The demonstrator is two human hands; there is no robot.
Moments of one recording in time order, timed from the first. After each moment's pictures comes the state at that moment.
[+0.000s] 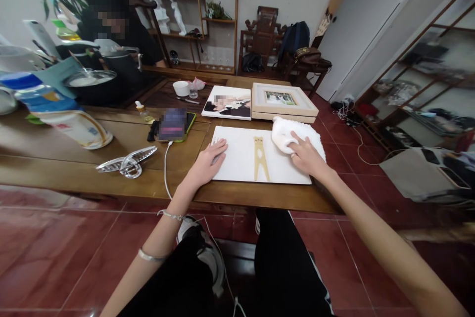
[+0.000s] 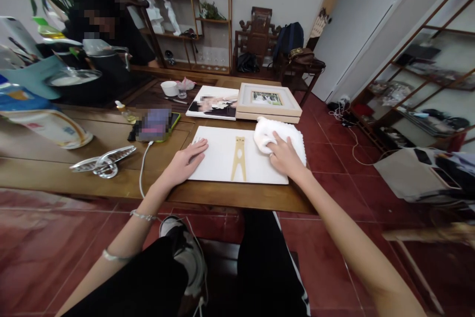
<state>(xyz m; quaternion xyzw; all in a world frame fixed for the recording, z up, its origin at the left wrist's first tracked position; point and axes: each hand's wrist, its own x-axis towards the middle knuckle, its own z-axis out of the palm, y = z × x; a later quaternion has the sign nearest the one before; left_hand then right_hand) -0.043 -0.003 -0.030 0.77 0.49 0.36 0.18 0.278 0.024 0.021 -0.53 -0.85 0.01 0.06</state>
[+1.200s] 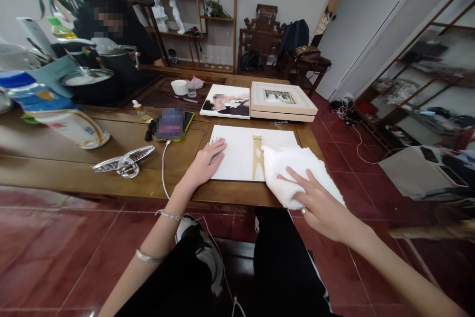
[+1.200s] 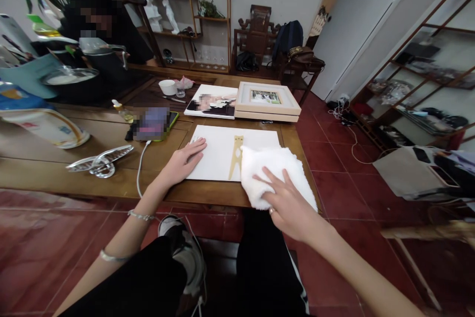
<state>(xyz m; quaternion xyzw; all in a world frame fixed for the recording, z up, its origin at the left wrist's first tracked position) -0.043 -0.001 -0.033 0.77 0.49 0.36 0.18 0.276 -0.094 0.045 -0.40 -0.91 0.11 0.02</state>
